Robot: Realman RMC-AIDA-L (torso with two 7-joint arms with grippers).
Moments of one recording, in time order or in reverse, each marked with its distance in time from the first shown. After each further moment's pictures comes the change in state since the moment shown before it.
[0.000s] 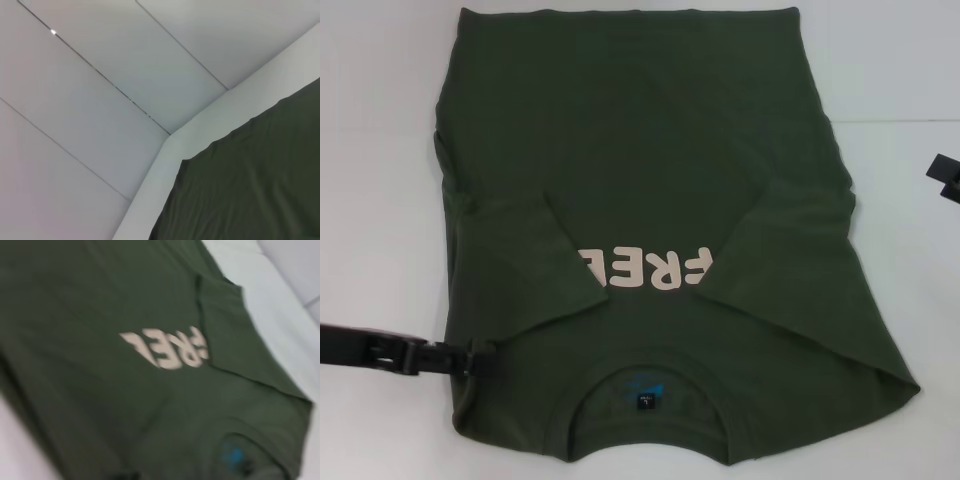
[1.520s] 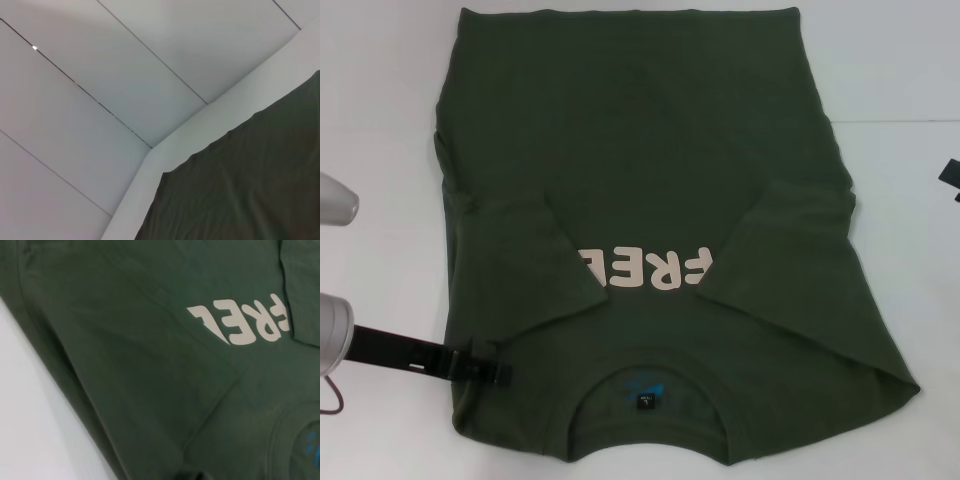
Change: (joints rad) left arm 0.066 -0.050 0.346 0.082 0.056 -0.273 -0.195; right arm -0.016 0.010 0.036 0.017 0.000 0.044 -0.036
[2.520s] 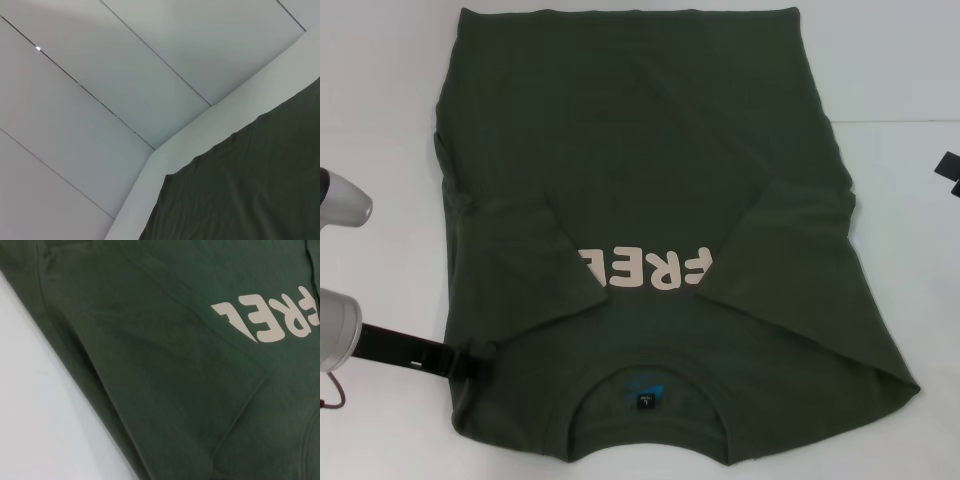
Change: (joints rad) left arm -0.022 0.002 0.027 -0.041 0.050 -0.070 0.001; right arm 0.013 0.002 0.003 0.000 0.000 0.003 0.000
